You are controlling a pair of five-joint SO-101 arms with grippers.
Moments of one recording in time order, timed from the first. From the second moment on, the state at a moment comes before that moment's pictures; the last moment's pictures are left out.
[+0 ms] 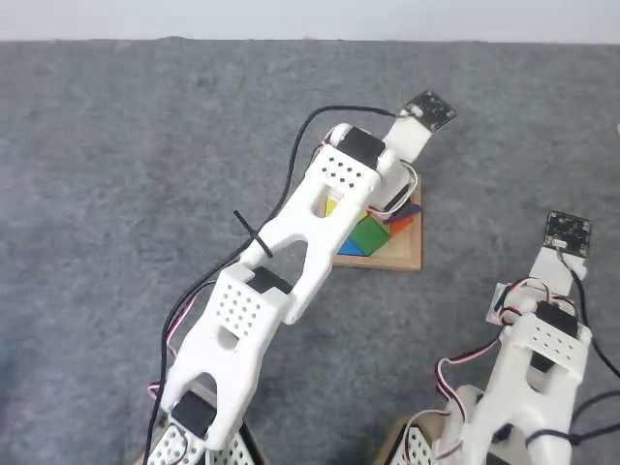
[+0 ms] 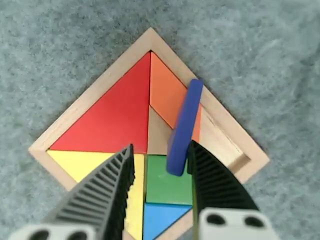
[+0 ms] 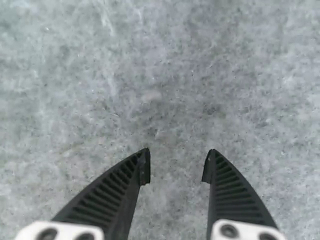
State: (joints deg) left arm 28.5 49.3 -47.8 84.9 -6.4; right arm 26.9 -39.8 70.2 43.2 10.2
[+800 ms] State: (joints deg) left arm 10.6 33.9 -64.7 98.0 -6.1; right arm 21.9 -34.3 54.4 52.0 13.3
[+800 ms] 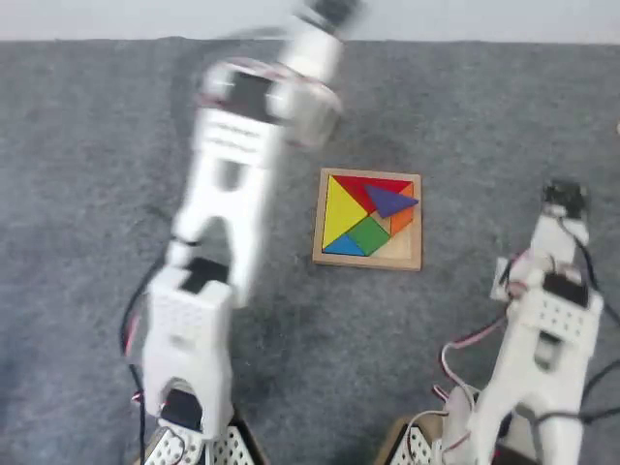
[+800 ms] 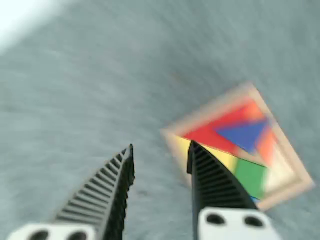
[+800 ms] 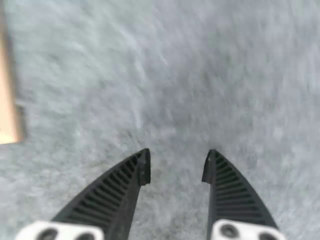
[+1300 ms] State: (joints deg) left arm -18.0 8.5 -13.9 88.9 -6.0; right arm 0.1 6.5 12.3 60.3 16.2
